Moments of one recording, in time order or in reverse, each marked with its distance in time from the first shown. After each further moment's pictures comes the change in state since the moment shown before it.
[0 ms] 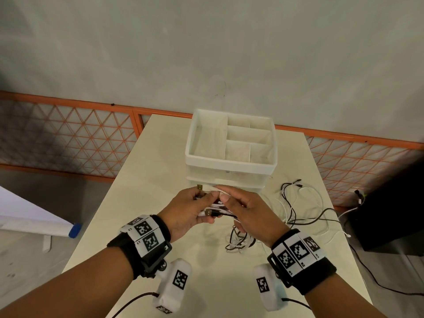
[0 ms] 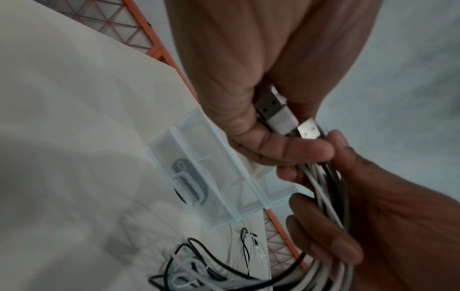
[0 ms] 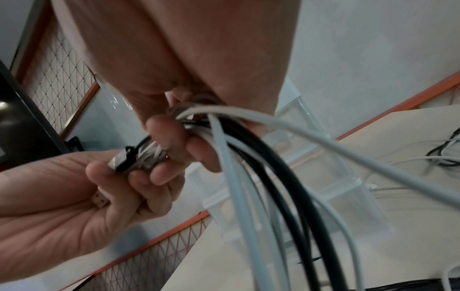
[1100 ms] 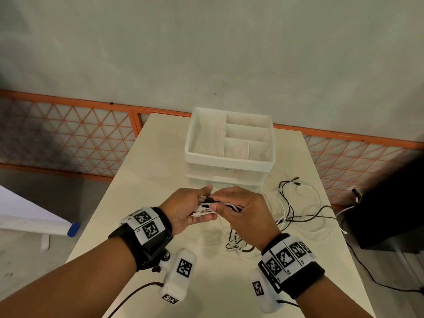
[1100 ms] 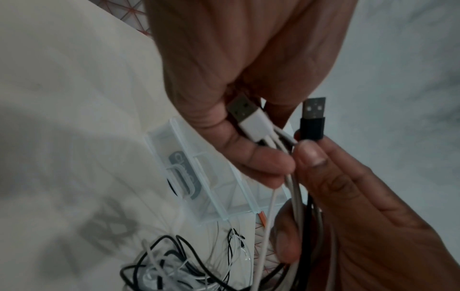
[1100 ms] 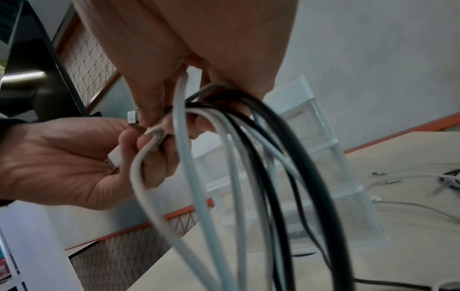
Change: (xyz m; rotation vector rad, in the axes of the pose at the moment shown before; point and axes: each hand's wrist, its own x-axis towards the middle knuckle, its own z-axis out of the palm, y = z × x) left_hand -0.004 0.008 0.002 -0.020 0.104 -0.184; right_hand -0.005 0.015 0.016 -0.205 0.255 -0.344
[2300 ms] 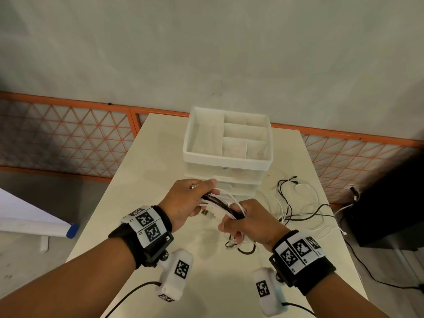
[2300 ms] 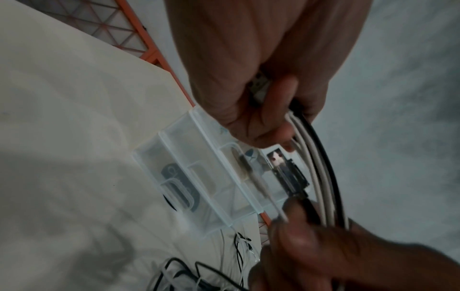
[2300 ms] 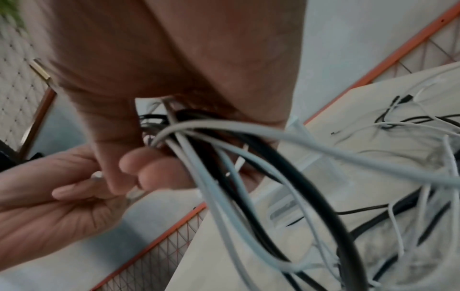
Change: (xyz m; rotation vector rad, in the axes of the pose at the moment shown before) left_hand 0.010 -0.002 0.002 0.118 0.076 0.269; right_hand -0.005 0.001 -0.021 0.142 -0.346 0.536
